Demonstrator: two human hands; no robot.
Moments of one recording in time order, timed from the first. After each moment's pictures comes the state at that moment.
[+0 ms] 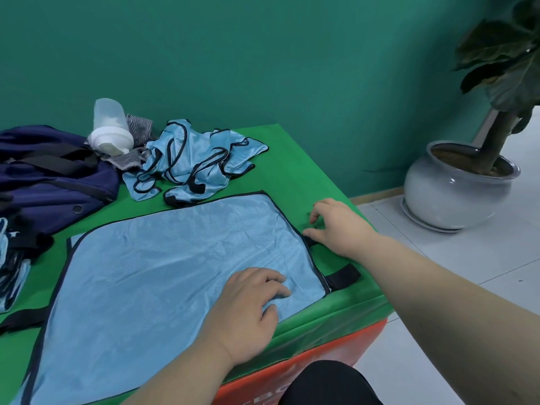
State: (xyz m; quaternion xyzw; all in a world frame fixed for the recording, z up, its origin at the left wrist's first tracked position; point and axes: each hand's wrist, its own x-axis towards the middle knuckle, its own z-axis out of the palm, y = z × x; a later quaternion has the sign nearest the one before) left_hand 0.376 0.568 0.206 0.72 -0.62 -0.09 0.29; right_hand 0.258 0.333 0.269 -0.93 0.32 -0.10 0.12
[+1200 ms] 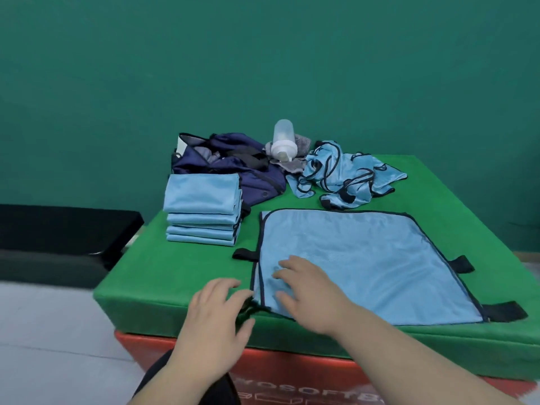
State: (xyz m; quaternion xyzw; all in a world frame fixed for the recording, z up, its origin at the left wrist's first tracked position) left_hand 0.449 0.854 0.248 0.91 -0.38 0.07 0.14; right_hand 0.391 0.633 0.259 -0.99 0.00 -0.07 0.15
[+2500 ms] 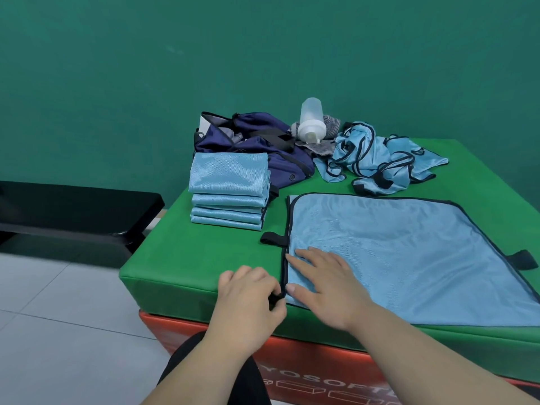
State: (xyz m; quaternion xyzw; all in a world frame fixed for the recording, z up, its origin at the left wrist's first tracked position) left_hand 0.471 0.845 0.231 0.91 -0.36 0.10 0.20; right_hand 0.415 0.655 0.227 -0.99 0.04 0.01 0.15
